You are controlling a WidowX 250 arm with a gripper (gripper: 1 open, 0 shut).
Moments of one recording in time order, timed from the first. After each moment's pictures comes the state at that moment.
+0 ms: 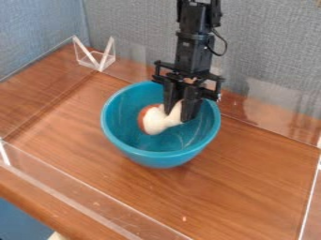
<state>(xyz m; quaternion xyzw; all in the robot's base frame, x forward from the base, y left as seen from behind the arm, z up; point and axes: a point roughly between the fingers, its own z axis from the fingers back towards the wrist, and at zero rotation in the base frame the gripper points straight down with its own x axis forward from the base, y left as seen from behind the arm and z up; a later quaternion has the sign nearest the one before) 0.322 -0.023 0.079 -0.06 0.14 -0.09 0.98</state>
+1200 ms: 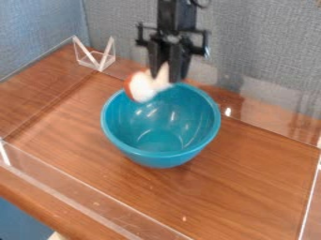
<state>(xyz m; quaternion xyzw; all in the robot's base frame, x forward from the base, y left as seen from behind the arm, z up) 0.323 0.008 0.143 -0.08 0.08 -0.06 0.99</state>
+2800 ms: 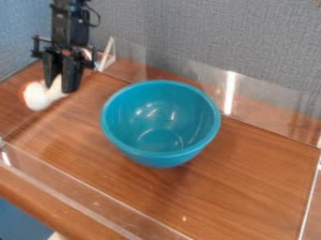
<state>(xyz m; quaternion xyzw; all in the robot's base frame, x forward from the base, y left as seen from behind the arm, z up) 0.276 0.138 0.085 -0.03 0.19 0.05 0.98</state>
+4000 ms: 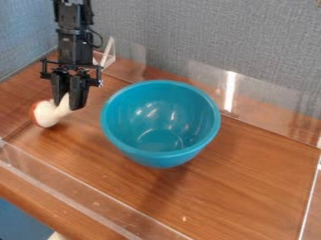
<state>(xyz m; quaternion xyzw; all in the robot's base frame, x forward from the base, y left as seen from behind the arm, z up) 0.287 0.141 0.058 -0.06 0.19 0.05 0.98</state>
